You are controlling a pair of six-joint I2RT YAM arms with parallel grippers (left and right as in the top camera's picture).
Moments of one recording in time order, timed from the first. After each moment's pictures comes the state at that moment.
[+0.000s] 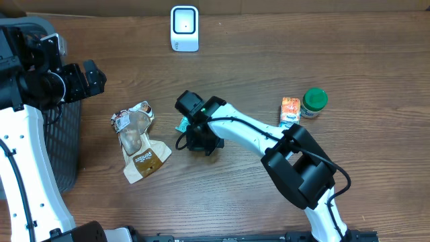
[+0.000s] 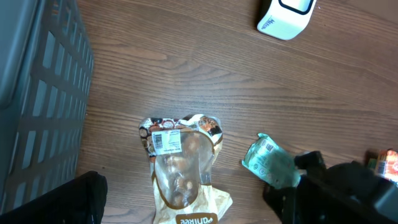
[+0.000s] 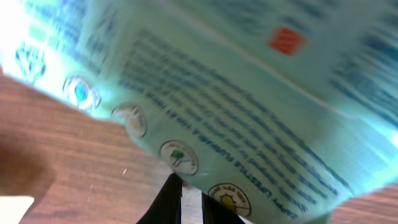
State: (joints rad) left arm 0.33 1.53 1.75 -1.27 0.30 -0.02; right arm 0.79 2.17 1.58 -0.87 -0.16 0.77
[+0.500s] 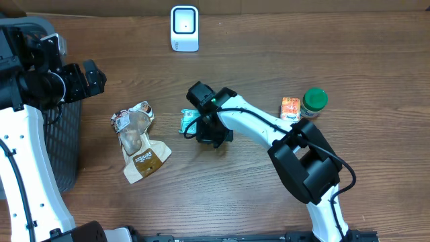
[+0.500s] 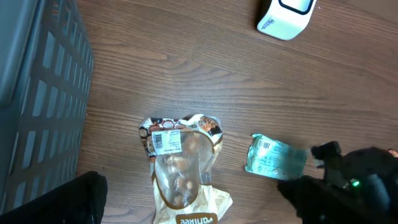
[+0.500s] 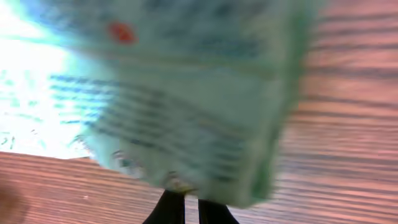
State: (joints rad) left arm 0.33 1.53 1.75 -1.27 0.30 -0.02; right arm 0.71 2.16 1.58 -0.91 -0.15 0.74
